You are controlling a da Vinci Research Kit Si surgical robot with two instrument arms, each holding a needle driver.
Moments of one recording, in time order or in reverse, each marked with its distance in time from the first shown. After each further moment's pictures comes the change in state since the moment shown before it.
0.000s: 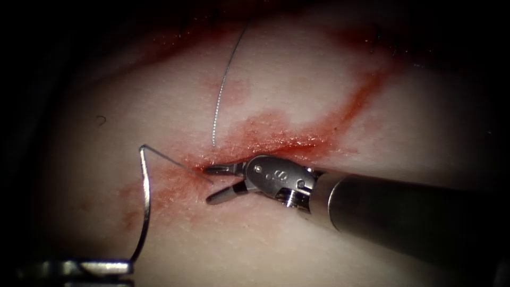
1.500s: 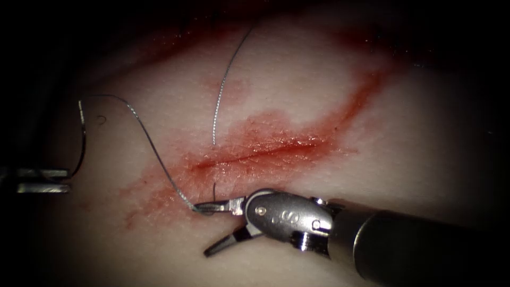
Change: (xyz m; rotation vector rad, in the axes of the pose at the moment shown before) right arm 0.009 -0.006 -0.005 0.085 0.015 -0.127; left arm -0.014 -0.008 -0.008 0.140 -0.104 -0.220
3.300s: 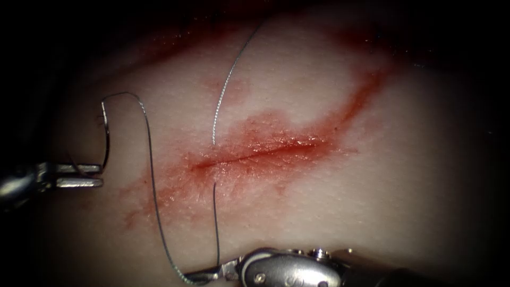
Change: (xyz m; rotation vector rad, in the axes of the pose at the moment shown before) right arm 0.005 -0.006 -0.001 0.097 0.037 -0.054; left arm -0.002 -0.001 0.004 0.035 -0.053 0.001
